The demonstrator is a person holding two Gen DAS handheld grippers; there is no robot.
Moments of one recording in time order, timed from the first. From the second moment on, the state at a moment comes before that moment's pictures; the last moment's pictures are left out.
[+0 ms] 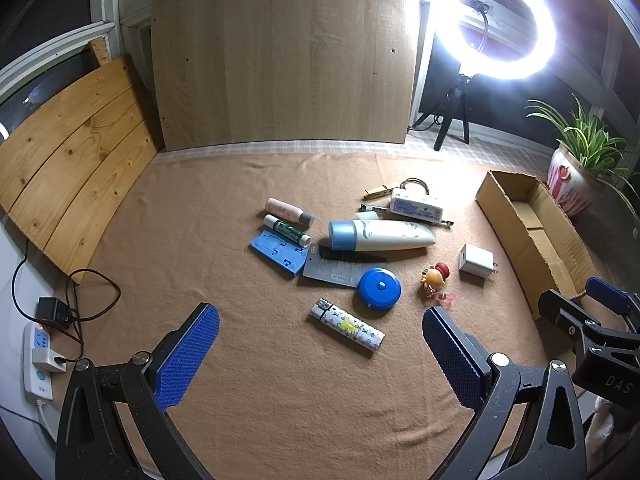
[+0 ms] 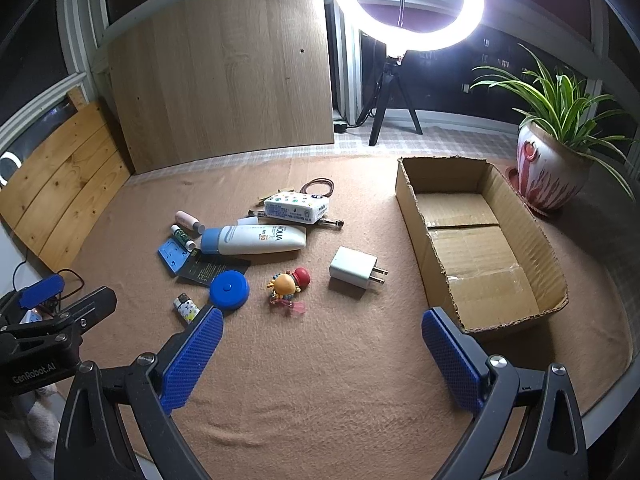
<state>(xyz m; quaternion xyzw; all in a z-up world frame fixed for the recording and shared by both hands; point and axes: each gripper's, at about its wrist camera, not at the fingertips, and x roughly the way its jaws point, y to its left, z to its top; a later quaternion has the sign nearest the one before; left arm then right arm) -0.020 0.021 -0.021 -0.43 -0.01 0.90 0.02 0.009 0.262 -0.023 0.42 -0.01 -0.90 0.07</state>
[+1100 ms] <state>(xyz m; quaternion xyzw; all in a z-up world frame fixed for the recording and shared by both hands) -0.057 0.006 -0.075 -0.49 -0.02 0.87 0.04 -0.037 0.269 -0.068 0.49 -0.05 -0.86 0.10</state>
